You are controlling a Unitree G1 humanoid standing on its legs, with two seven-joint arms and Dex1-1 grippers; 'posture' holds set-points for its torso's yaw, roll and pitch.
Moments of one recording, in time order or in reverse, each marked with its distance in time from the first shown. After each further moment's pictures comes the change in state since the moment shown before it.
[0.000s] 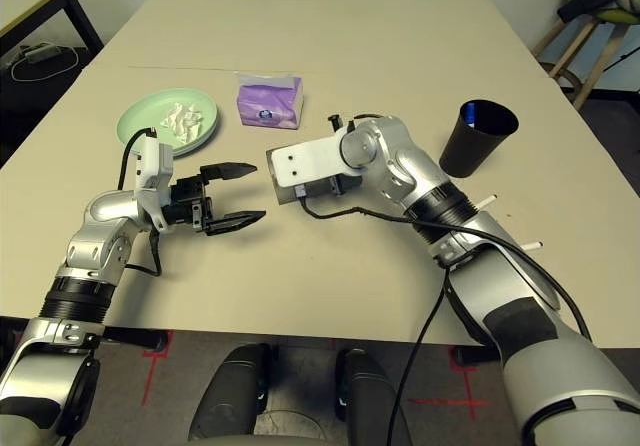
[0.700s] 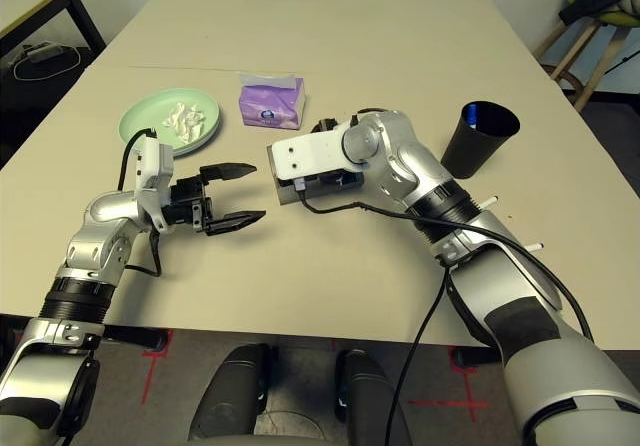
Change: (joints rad) left arm -0.033 0.002 0.000 0.019 0.000 -0.005 -0.001; right arm -0.039 -0.022 -0.106 -0.117 0.113 0.188 0.146
